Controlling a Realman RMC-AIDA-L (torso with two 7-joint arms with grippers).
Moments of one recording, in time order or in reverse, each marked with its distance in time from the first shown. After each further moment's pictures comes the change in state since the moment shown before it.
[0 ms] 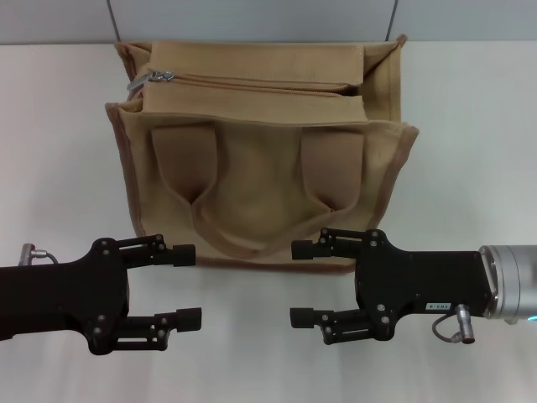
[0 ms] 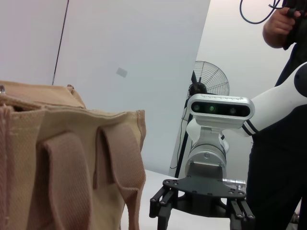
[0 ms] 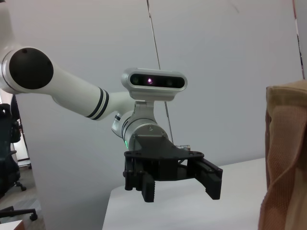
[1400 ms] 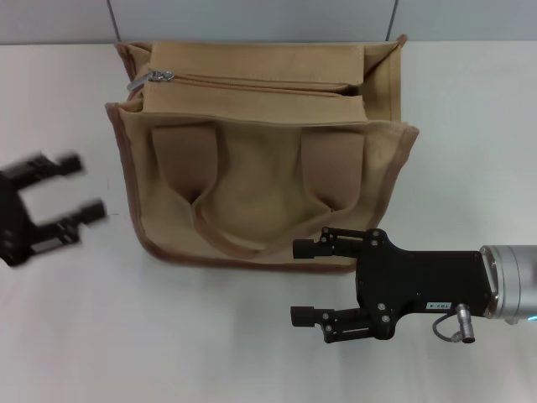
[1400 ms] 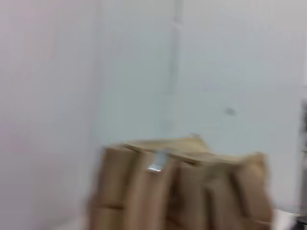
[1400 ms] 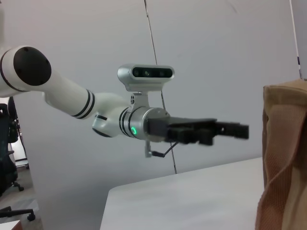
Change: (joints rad) left arm 0.049 0.046 -0.332 0.002 -0.006 -0.051 0.048; right arm -0.003 0.000 0.003 -0.001 0.000 0.004 0.000
